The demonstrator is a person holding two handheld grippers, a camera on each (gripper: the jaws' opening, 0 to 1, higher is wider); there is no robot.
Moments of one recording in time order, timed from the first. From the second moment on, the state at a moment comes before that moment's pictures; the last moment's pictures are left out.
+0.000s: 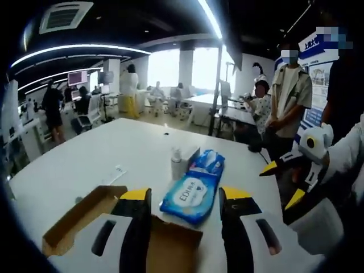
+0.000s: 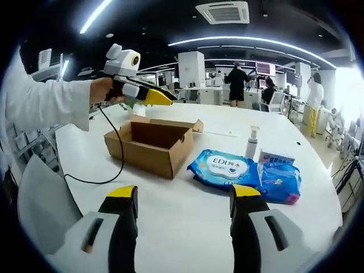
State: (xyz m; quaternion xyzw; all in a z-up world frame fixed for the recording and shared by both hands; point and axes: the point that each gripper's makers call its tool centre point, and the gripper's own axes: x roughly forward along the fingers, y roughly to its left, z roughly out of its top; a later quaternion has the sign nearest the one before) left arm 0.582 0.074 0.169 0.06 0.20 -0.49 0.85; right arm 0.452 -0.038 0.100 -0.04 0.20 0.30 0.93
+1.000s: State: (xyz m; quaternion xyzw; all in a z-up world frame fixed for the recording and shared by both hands) left arm 0.521 0.212 0.172 0.01 0.20 -0.36 0.91; right arm 0.468 0.007 0.109 -0.05 0.19 0.36 0.91
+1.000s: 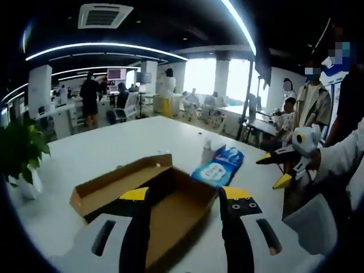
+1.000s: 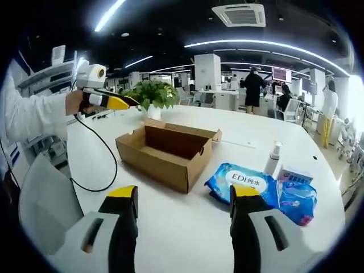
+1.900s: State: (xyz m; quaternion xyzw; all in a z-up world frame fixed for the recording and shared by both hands) left arm 0.500 0.302 0.124 -0.02 0.24 -0.21 0.95; right arm 0.492 0.042 0.111 -0.06 0.19 0.40 0.89
